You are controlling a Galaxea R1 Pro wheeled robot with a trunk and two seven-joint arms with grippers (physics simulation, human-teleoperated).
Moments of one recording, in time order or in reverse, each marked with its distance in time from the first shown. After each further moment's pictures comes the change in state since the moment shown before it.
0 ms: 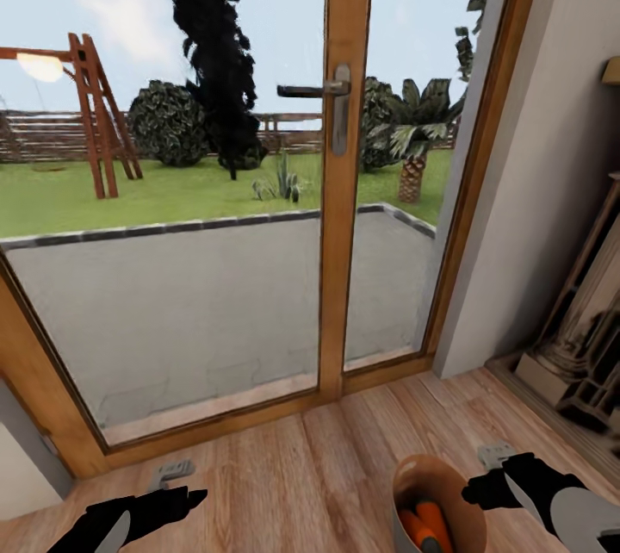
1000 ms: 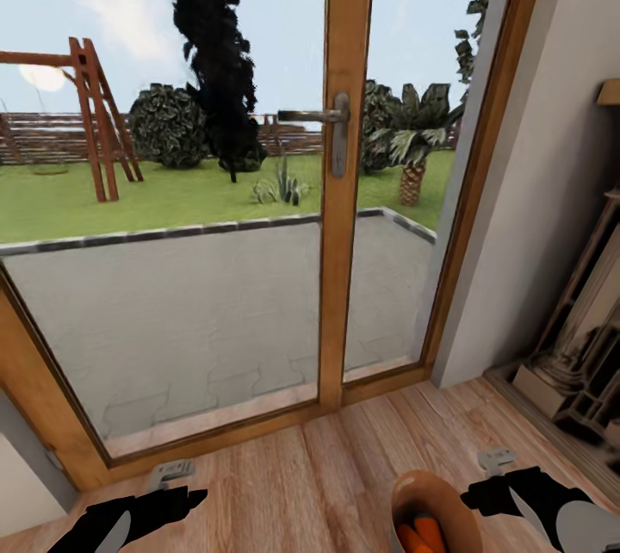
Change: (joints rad) left arm 0.000 0.000 -0.002 0.000 0.000 -0.005 0.002; right arm 0.034 -0.002 -0.001 0.005 -0.007 -0.115 0.001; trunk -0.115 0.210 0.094
